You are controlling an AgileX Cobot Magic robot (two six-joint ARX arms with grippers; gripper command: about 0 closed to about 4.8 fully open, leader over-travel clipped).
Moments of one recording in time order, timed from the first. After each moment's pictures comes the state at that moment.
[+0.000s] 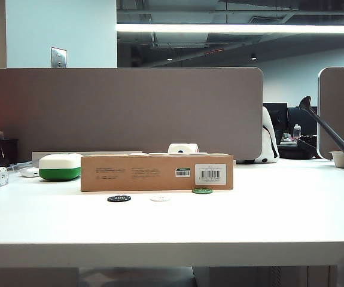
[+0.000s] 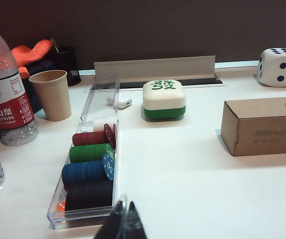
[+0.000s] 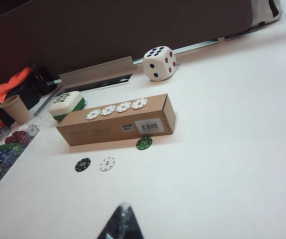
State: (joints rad) left arm -0.03 0.00 0.01 -0.01 -0.07 0.09; right arm 0.50 0.00 0.51 -0.64 0.11 0.39
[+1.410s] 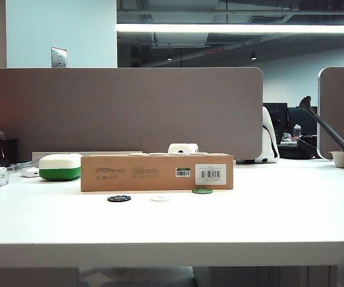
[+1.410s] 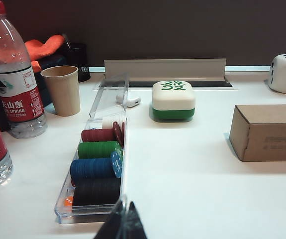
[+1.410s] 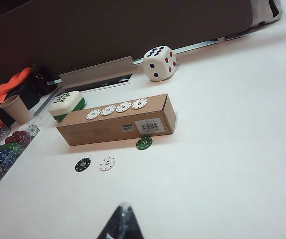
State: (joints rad) left arm -0.03 0.00 0.01 -0.01 -0.11 0.05; right arm 0.50 0.00 0.51 -0.64 0.11 0.39
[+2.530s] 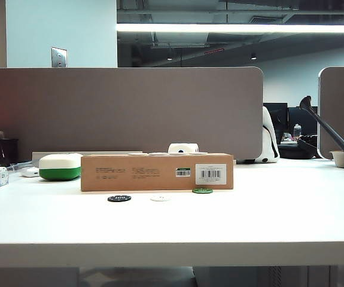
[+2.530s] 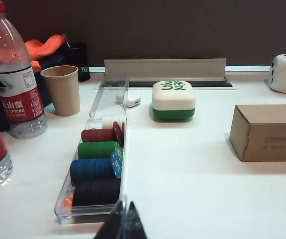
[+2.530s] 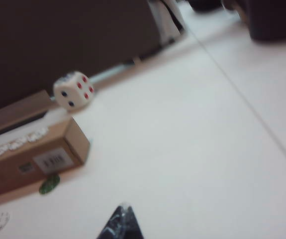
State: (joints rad) left arm -0.03 0.00 0.01 -0.01 -0.11 0.05; right arm 0.03 0.00 0.01 -0.05 -0.05 0.40
